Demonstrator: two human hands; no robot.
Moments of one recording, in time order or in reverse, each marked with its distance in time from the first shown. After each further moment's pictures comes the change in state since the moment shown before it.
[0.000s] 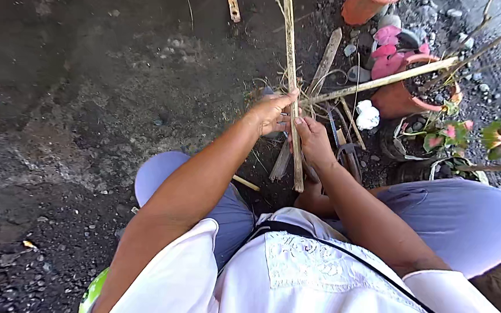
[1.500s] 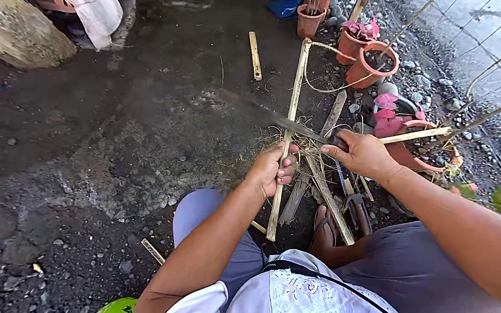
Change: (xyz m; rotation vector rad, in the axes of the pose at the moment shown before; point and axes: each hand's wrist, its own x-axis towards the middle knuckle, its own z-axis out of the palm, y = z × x) left_hand -0.072 0.033 -0.004 -0.455 0.055 0.033; right_hand 0.069 -0.116 -0.075 -1.252 -0.188 -0.287
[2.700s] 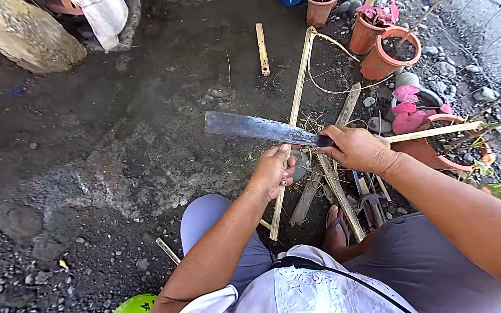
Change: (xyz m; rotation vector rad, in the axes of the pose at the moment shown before) left_hand -0.004 0.006 -0.014 0.118 0.120 0.117; right_hand 0.040 -0.014 0.021 -0.030 -0.005 -0.396
